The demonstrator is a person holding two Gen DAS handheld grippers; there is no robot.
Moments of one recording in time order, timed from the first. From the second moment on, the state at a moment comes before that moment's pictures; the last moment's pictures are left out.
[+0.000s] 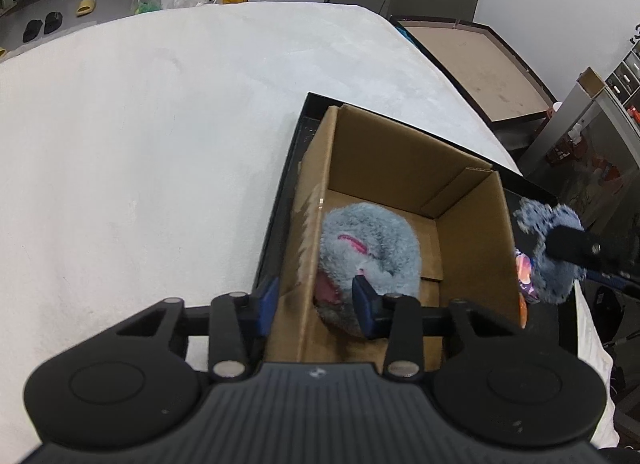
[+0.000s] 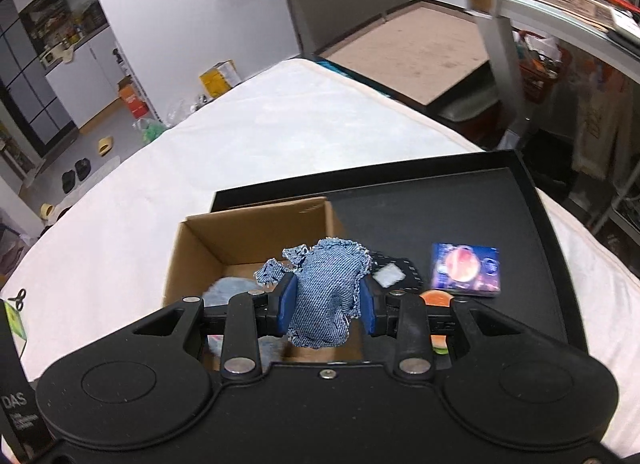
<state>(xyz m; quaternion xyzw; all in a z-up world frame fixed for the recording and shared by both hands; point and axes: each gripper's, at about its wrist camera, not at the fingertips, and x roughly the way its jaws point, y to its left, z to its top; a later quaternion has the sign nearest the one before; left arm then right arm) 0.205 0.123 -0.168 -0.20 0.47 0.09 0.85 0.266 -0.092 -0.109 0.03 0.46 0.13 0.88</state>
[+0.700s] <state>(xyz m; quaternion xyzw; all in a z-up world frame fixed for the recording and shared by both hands) 0.204 0.147 -0.179 -0.24 0.48 0.08 0.84 0.283 -0.023 -0.118 0.02 0.45 0.17 0.88</state>
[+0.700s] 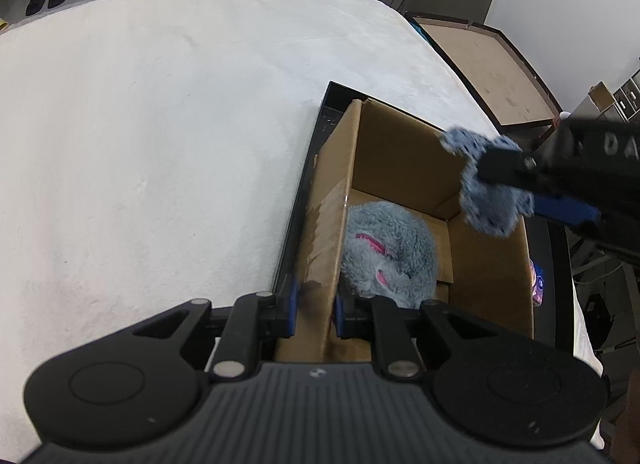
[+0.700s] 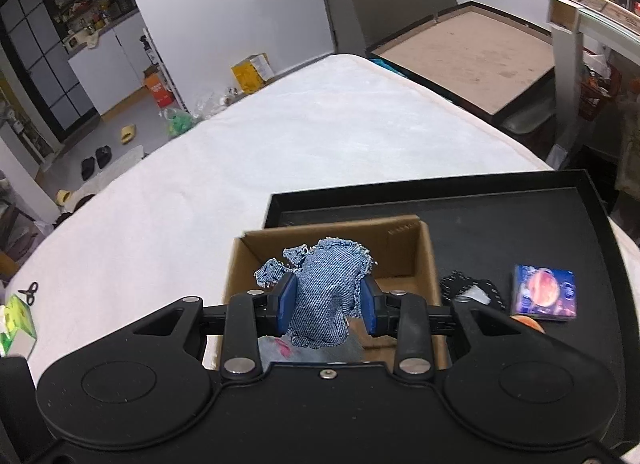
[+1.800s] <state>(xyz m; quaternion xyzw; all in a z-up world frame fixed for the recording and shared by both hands) 0.210 0.126 -0.165 -0.20 0.47 0.12 0.85 0.281 -0.130 -0.128 0.07 0.46 0.13 0.88</state>
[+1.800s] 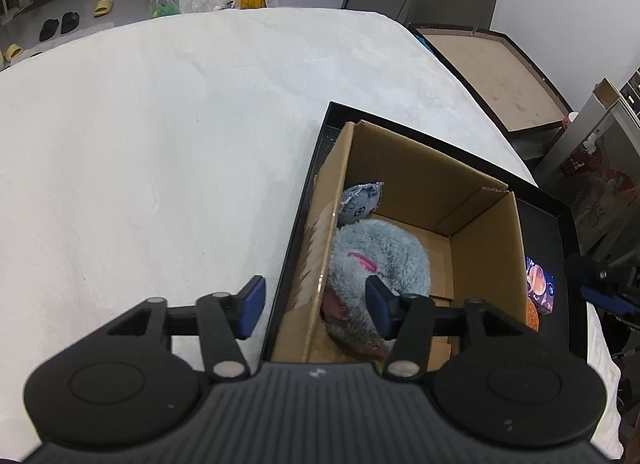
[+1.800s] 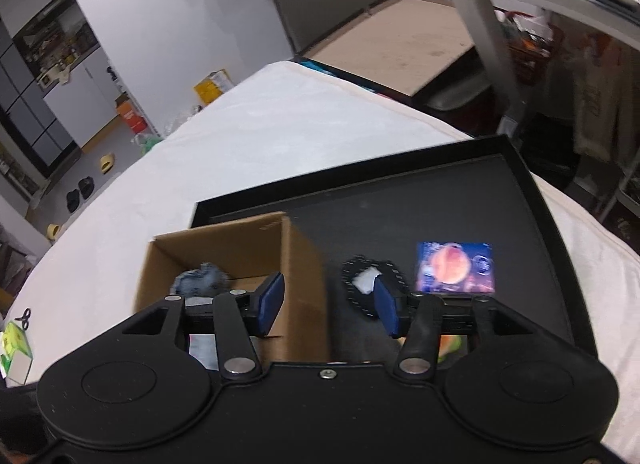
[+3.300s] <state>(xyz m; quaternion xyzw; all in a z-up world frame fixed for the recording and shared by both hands) 0.232 0.087 -0.169 -0.15 0.49 0.13 0.85 0.282 -0.182 -0.199 0.02 0.53 0.11 0.84</state>
